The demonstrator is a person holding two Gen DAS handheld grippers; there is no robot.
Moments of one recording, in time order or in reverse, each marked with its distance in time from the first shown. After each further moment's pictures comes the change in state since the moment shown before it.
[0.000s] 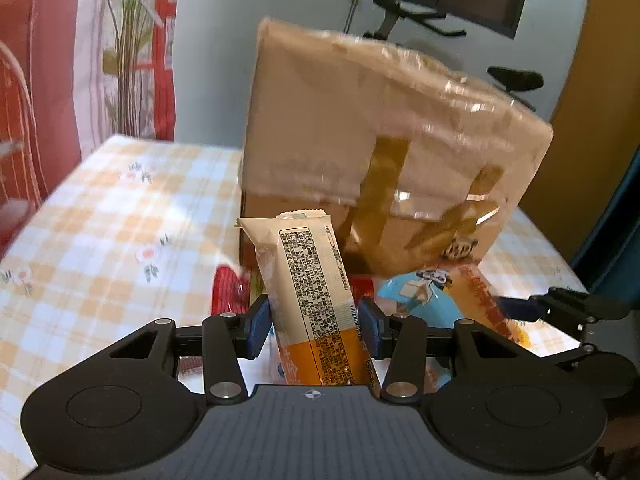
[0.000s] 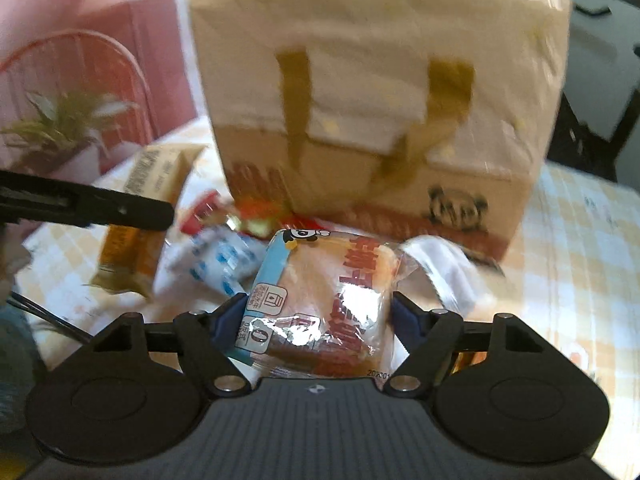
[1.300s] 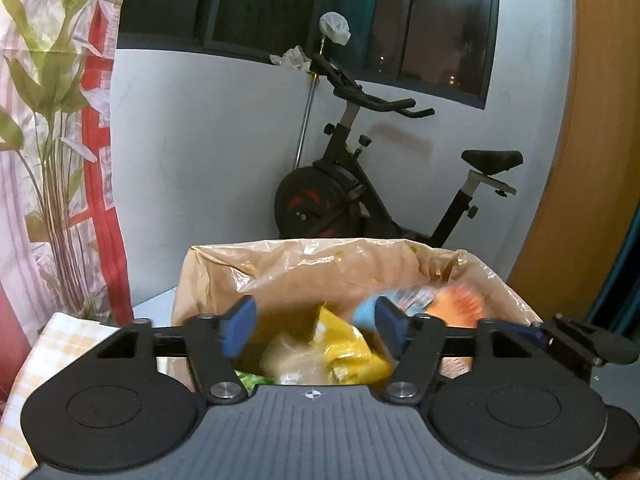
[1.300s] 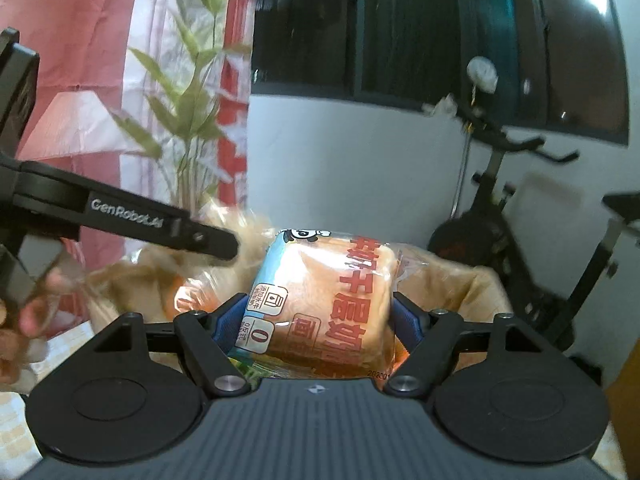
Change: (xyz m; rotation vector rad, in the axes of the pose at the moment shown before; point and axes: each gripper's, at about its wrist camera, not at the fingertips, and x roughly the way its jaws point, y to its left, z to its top) left arm 0.073 -0.033 0.192 0.098 -0.224 -0.076; right arm 0.020 -0.053 0.168 -0.036 -0.340 -0.140
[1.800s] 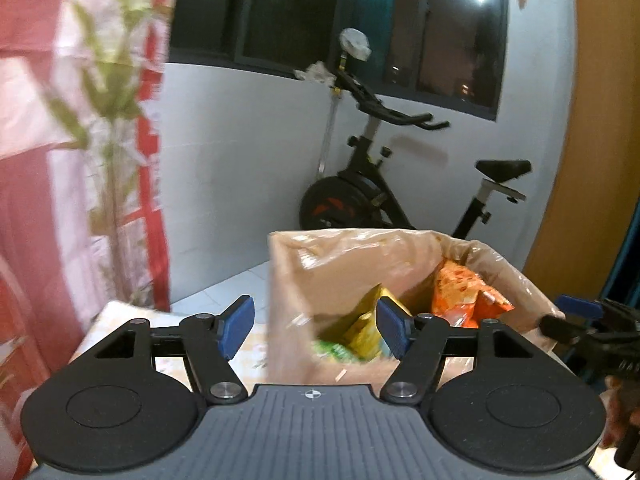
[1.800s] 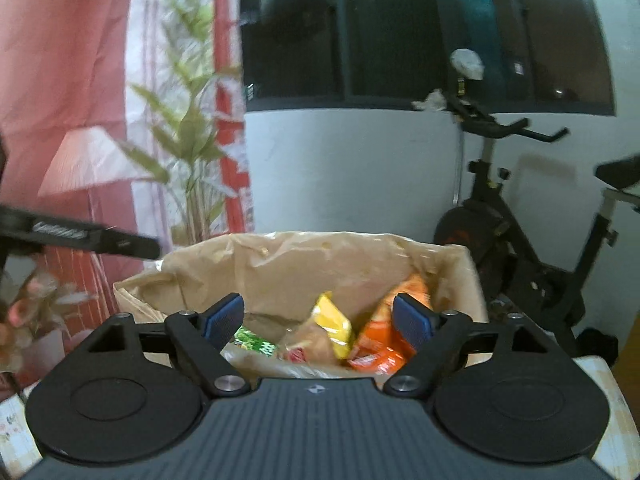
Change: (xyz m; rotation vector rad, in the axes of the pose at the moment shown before) left arm -0.095 0.053 -0.026 -0.019 -0.033 0.061; right arm -0.075 -0.028 -0.017 0.123 -0.074 -0.013
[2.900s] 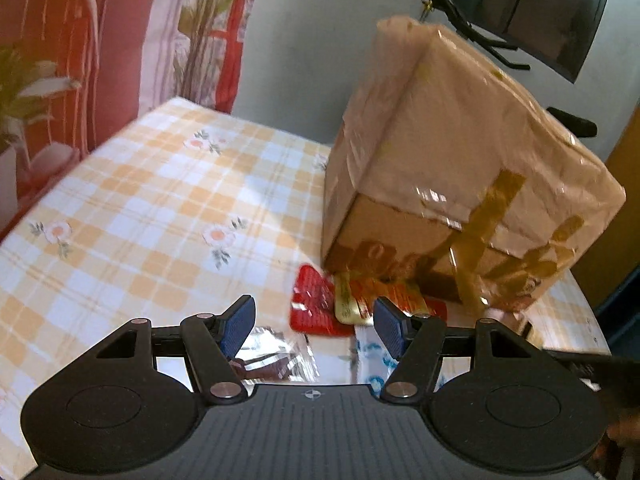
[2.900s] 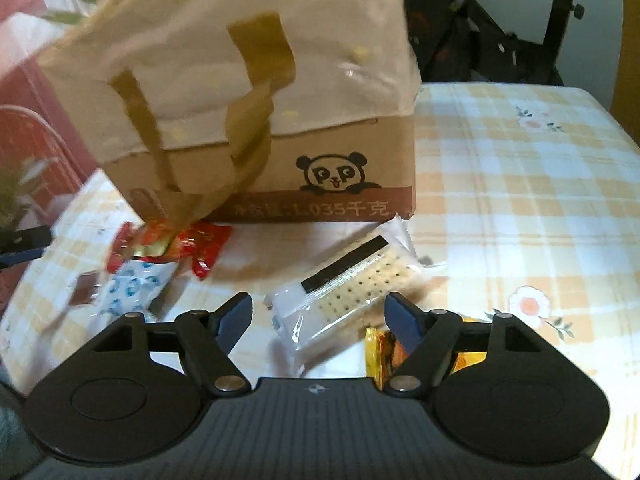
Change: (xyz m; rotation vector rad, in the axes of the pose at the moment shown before) left arm -0.011 0.025 -0.155 -0.260 0.292 0.096; right arm 0.021 -0.015 -0.145 0.205 0.600 -0.098
